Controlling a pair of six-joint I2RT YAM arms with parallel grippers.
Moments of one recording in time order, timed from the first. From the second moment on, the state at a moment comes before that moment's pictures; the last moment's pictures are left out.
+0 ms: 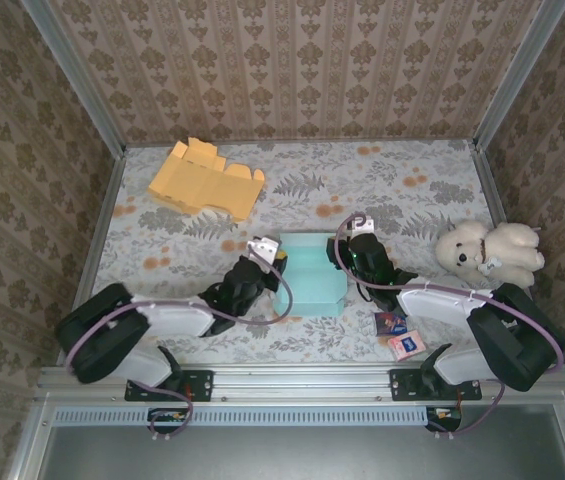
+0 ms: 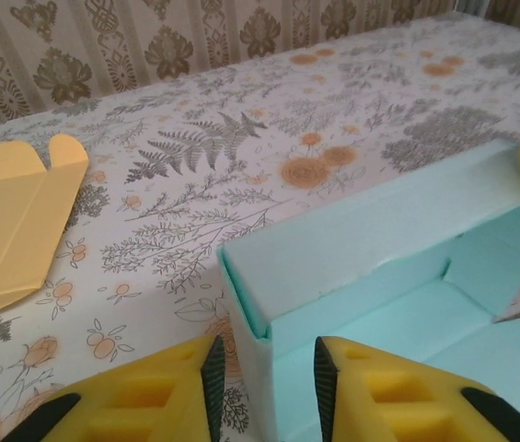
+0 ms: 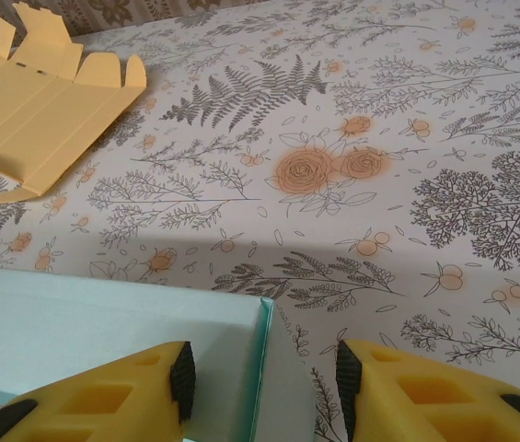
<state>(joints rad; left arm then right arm) -0.96 1.36 0.41 0.65 -0.39 -0.14 0.61 1.36 0.51 0.36 0.31 0.43</state>
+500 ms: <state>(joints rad) -0.76 1.30 0.53 0.35 -0.19 -0.57 0.61 1.36 0.51 0.36 0.31 0.43</state>
